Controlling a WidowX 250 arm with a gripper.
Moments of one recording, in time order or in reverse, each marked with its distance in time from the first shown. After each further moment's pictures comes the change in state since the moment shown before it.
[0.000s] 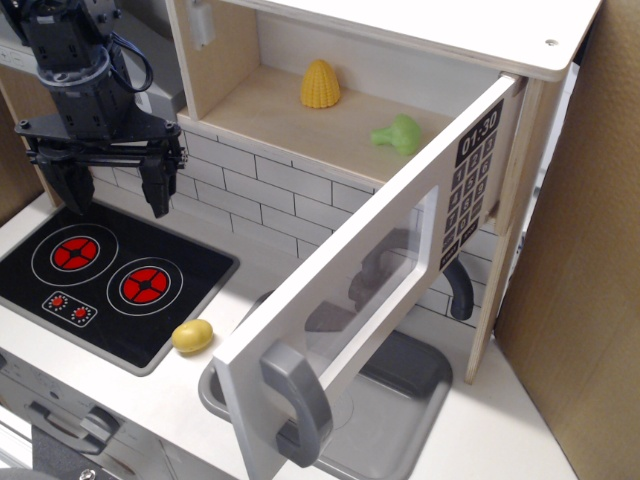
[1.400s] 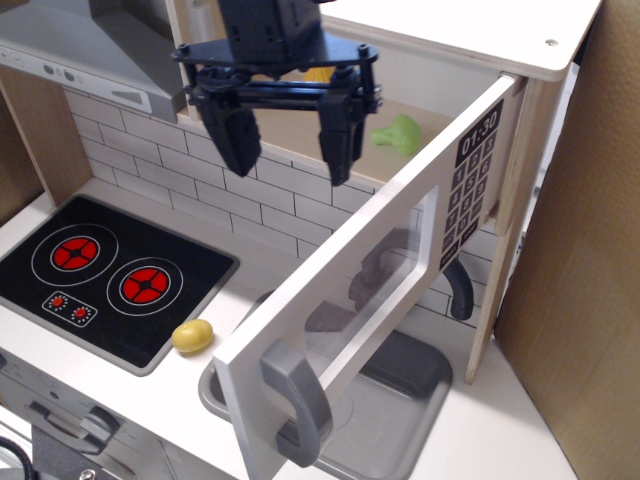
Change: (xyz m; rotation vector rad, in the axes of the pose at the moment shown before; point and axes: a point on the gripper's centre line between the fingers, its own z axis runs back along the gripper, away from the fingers) arm -0.044 -0.129 0.087 -0.191 0.111 -0.237
